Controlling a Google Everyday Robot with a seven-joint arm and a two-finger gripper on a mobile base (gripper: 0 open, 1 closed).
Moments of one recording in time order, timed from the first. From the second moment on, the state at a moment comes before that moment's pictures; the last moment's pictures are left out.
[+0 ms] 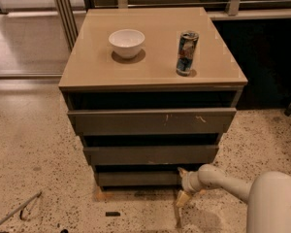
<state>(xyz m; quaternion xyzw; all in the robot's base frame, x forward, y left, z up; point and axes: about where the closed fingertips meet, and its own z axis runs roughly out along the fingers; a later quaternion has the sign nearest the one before) 0.583 -0.166 0.201 -0.62 0.73 0.11 0.25</state>
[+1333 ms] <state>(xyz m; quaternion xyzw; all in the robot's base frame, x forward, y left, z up) 0.625 -0.152 0.162 -0.62 0.73 0.14 0.24</state>
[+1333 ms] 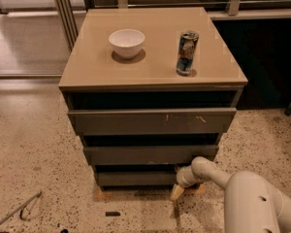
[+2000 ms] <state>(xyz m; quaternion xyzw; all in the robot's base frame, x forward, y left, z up) 0.614 -0.148 0.166 -0.62 0.73 0.16 0.22</state>
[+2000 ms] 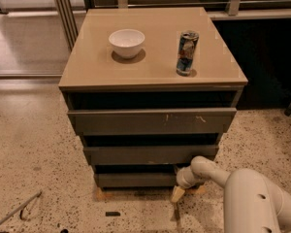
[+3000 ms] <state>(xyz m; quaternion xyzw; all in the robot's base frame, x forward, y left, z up) 0.567 -0.162 0.173 -0.60 0.75 0.23 0.16</state>
